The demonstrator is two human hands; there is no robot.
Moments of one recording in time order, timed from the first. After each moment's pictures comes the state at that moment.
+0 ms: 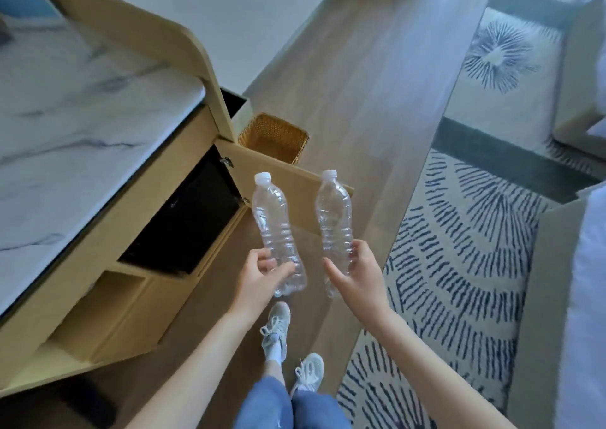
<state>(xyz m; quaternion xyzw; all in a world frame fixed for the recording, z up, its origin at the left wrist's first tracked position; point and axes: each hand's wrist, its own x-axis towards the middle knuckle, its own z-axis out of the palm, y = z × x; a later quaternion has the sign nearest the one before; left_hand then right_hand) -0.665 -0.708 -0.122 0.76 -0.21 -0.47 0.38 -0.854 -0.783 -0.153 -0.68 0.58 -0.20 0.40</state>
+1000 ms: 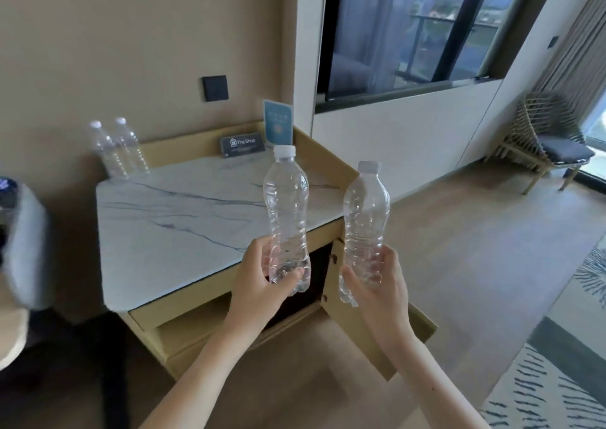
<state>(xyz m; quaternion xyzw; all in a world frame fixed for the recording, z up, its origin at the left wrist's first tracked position) -0.575 -0.542 0.081 0.74 -0.30 -0.10 0.60 -0.709 -0.707 0.061 -0.78 0.32 -0.35 0.41</state>
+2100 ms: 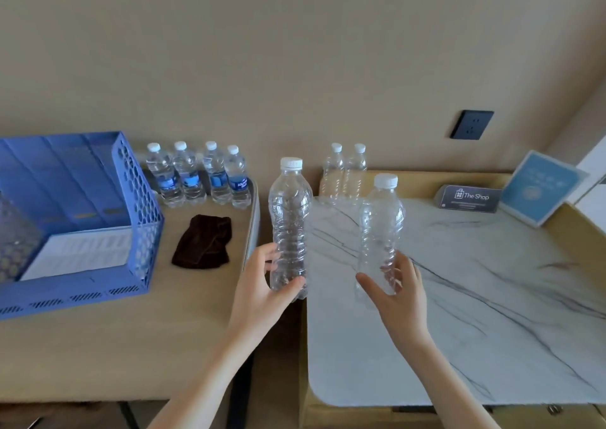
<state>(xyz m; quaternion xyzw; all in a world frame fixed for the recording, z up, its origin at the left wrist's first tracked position) -0.213 -0.259 0.060 0.83 -0.07 0.07 0.55 -0.250 -0.495 0.048 -0.80 0.14 -0.19 0.55</state>
